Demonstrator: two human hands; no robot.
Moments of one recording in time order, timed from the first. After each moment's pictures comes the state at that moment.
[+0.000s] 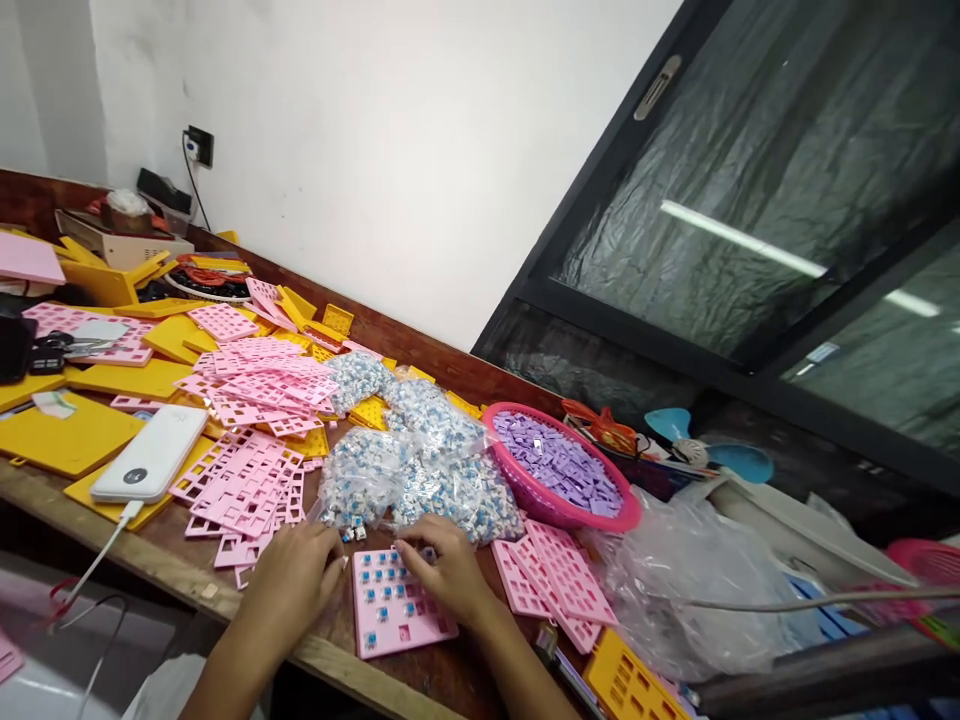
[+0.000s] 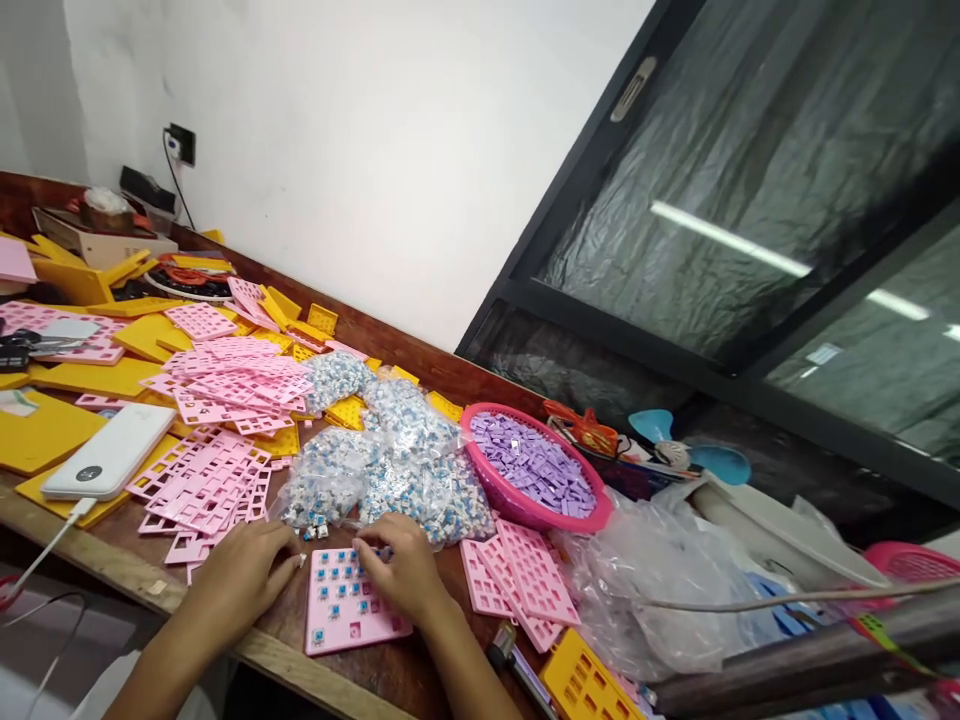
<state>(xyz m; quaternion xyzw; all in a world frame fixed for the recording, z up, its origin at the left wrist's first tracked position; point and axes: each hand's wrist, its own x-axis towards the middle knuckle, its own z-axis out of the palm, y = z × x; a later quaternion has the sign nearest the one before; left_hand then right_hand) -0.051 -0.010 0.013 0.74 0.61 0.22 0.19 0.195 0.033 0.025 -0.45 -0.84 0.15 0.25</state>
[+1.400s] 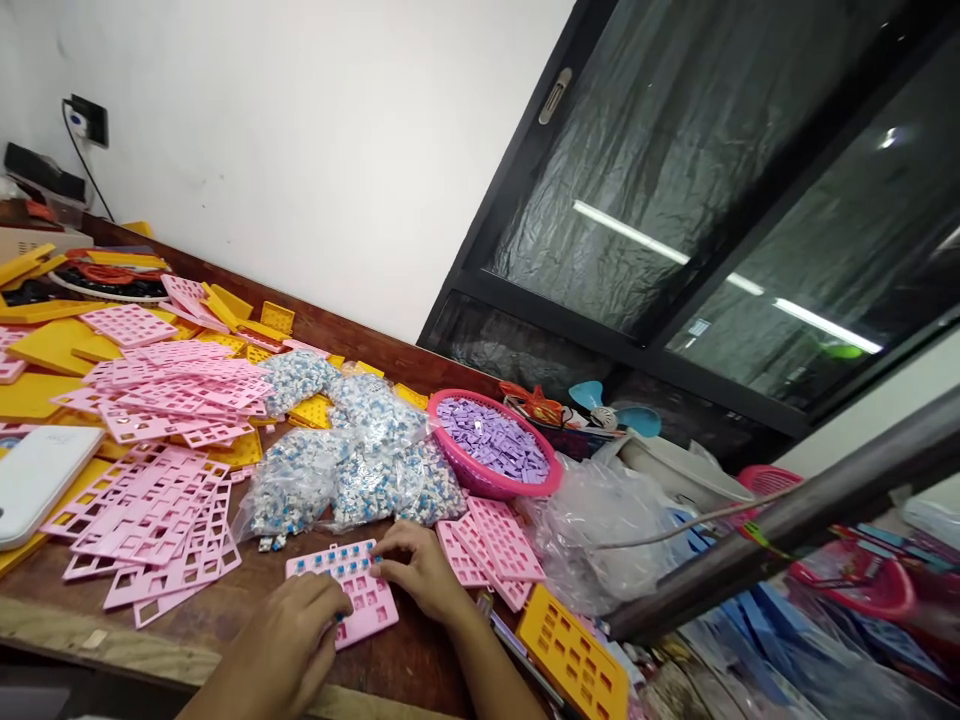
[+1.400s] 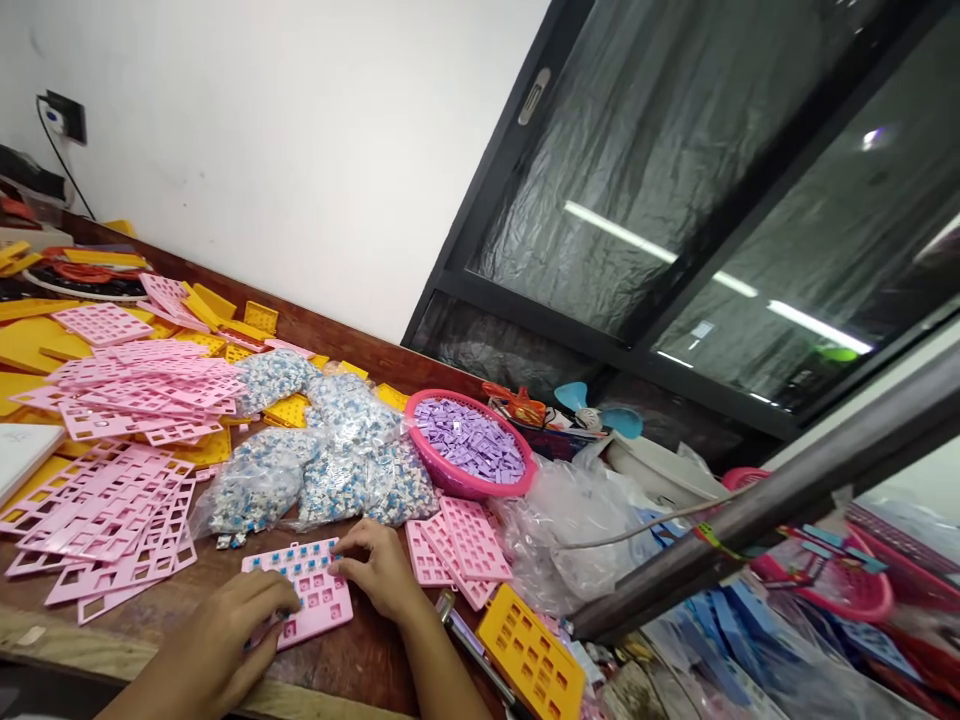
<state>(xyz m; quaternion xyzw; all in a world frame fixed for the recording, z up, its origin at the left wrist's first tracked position) 0.012 -0.041 -0.008 0.83 0.38 0.33 0.24 0.257 0.020 0.009 -0.49 -0.75 0.30 0.33</state>
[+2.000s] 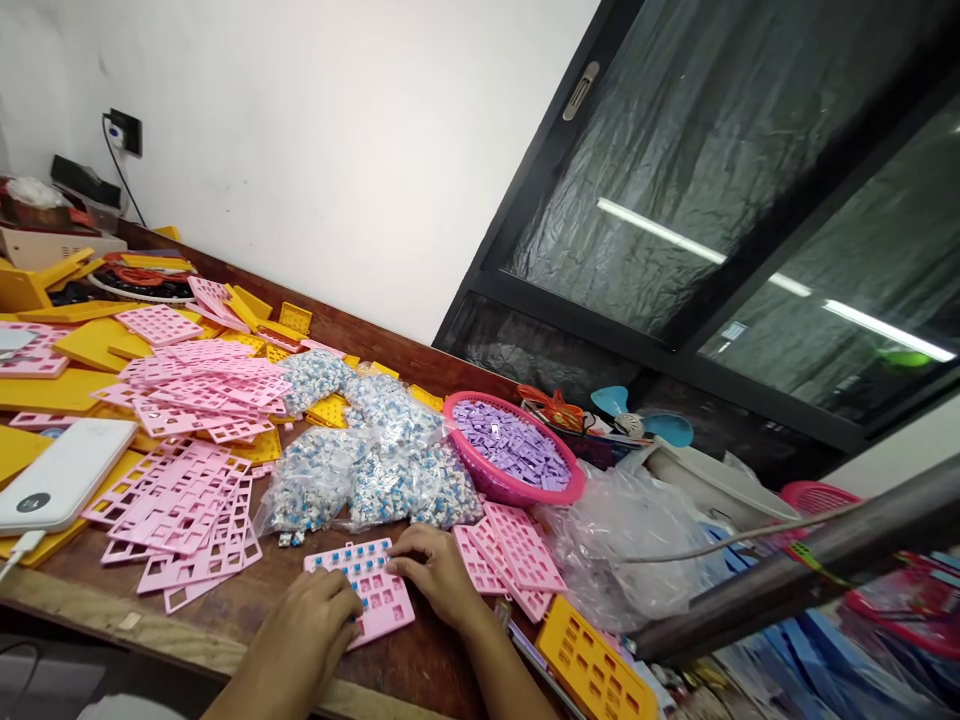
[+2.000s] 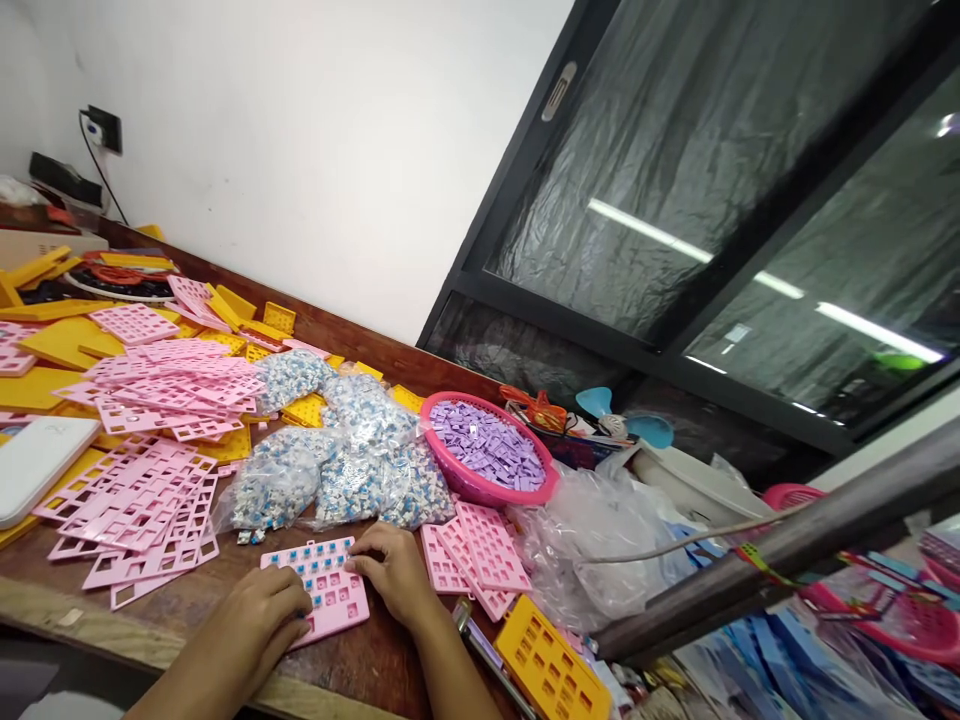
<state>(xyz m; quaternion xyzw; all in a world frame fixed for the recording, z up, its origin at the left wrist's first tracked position) 0.018 -0.032 -0.023 0.83 0.43 0.30 0.19 0.256 0.023 0.006 -0.48 -0.78 0.26 0.32</state>
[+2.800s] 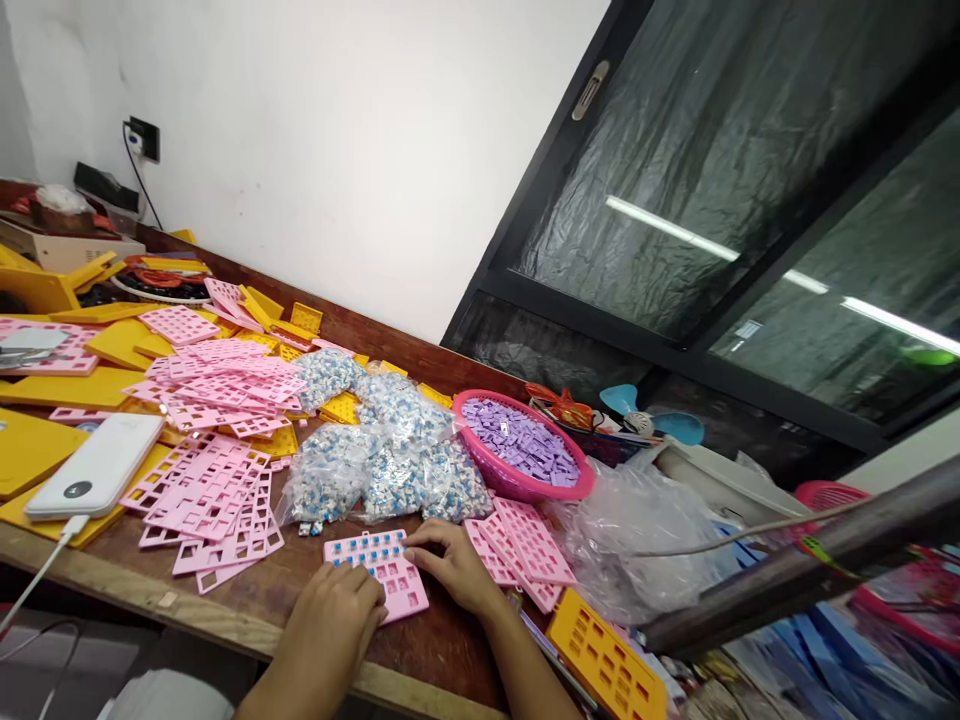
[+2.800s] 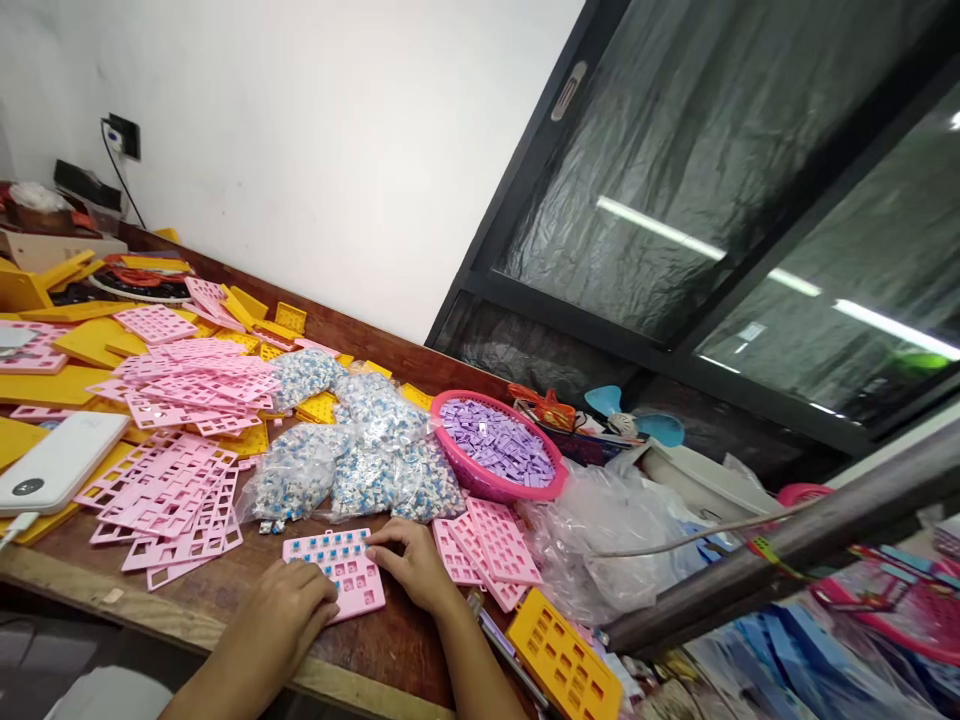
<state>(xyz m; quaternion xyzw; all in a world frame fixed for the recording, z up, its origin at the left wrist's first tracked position) 0.027 -0.044 -0.008 0.83 0.47 0.25 0.17 0.264 0.023 0.003 -0.46 -0.77 0.30 0.32</state>
